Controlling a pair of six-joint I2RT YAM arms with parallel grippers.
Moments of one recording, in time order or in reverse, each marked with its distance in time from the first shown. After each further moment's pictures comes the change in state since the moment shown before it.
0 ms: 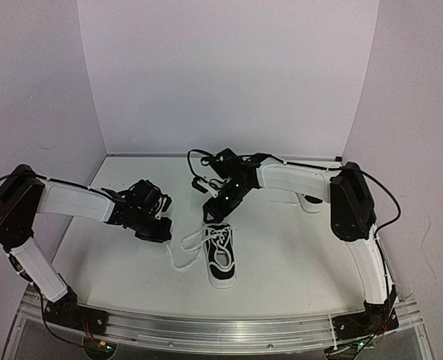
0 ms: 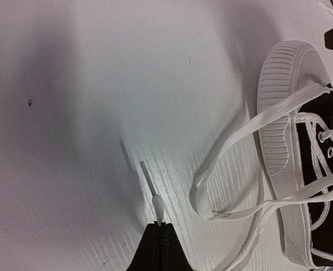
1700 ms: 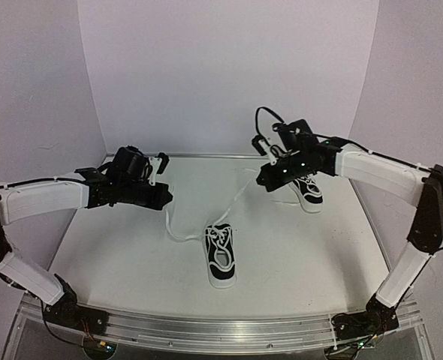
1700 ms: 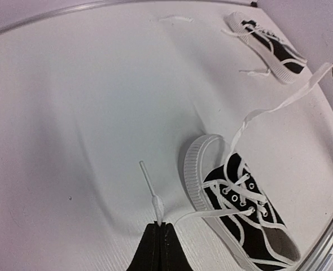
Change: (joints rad) left arm 0.000 -0.223 0.137 -0.038 -0.064 0.144; right arm -0.180 -0.597 -0.513 0.198 0.078 0.136
